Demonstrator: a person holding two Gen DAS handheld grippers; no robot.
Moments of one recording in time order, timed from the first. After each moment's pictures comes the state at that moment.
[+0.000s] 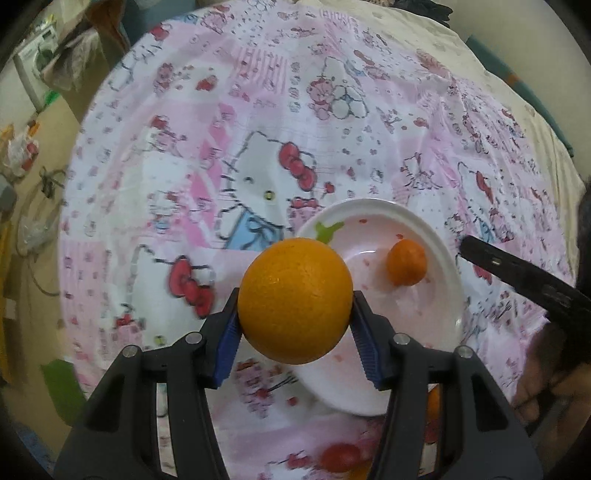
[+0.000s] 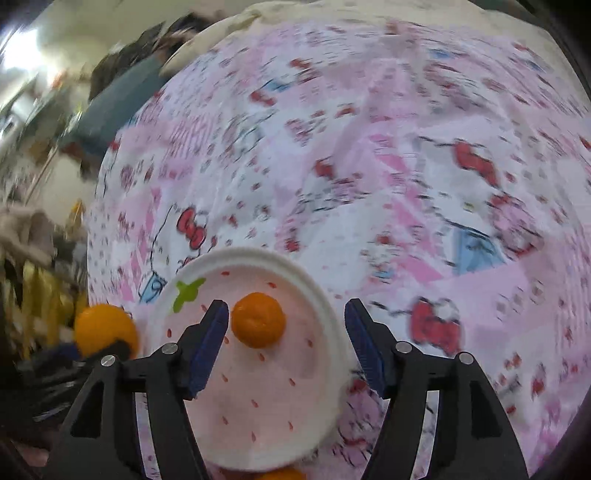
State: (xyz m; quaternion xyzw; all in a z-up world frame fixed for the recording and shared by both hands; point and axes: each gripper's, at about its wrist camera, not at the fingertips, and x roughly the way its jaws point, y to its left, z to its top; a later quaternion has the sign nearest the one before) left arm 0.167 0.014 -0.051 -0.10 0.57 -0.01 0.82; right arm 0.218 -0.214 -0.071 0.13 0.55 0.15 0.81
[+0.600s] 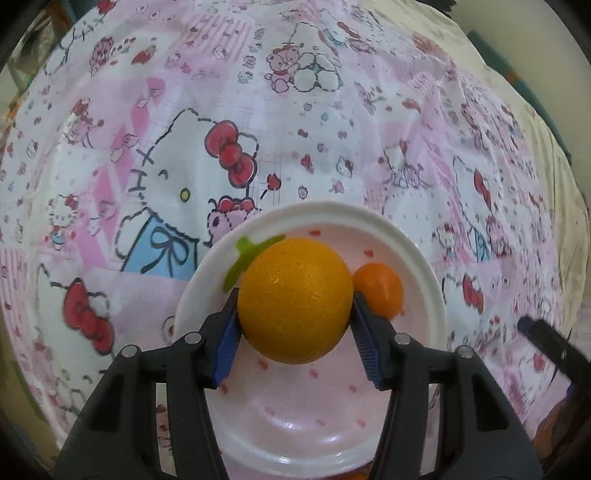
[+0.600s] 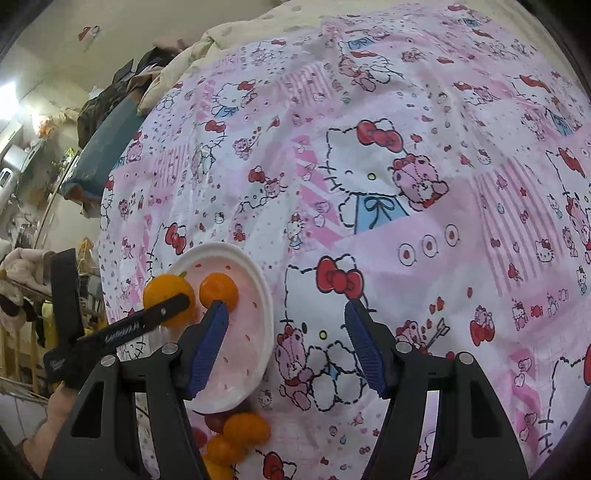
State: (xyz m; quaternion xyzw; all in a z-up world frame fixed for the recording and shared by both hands) left arm 0.214 -0.027 -0.093 -0.14 0.59 -0.04 0.79; right arm 0.184 -0.297 -0.055 0.20 0.55 0.13 0.80
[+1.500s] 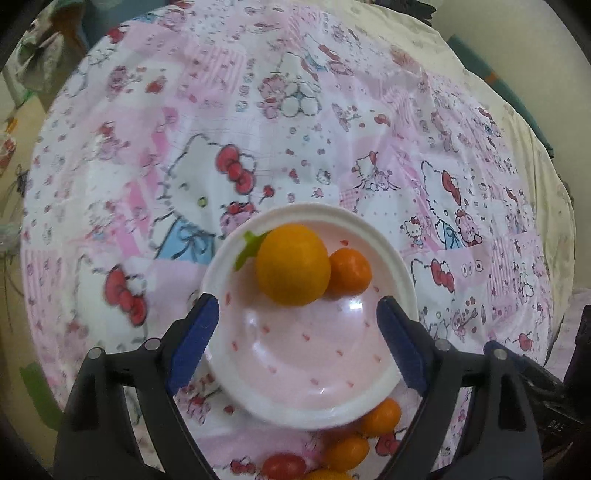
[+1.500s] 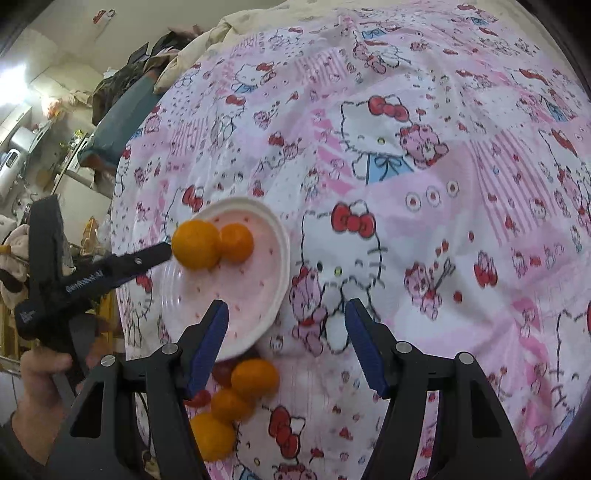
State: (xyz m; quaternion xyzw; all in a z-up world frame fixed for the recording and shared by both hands) left arm 0.176 -0.020 -0.043 -0.13 0.57 -0.05 0.81; right arm 0.130 -0.283 -0.050 0.19 0.56 0.15 0.79
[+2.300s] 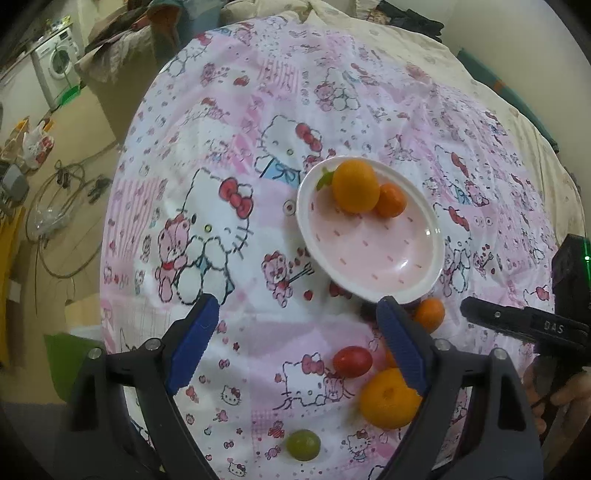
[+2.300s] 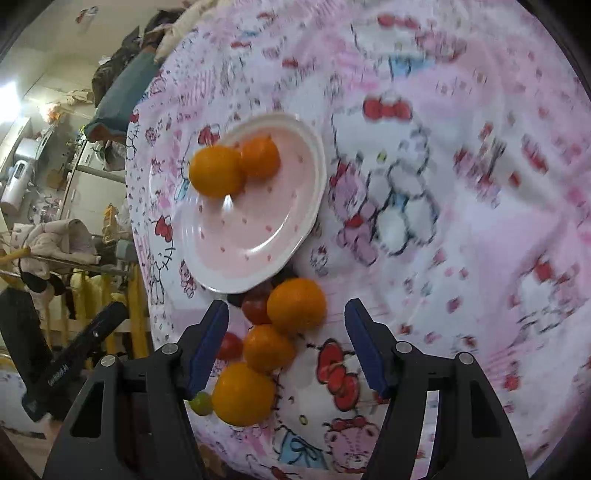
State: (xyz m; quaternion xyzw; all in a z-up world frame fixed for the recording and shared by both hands) left arm 0.050 0.027 -0.021 -0.10 0.53 0.00 0.84; right arm 0.090 -0.248 -0.089 0.25 0.62 0.18 0.72
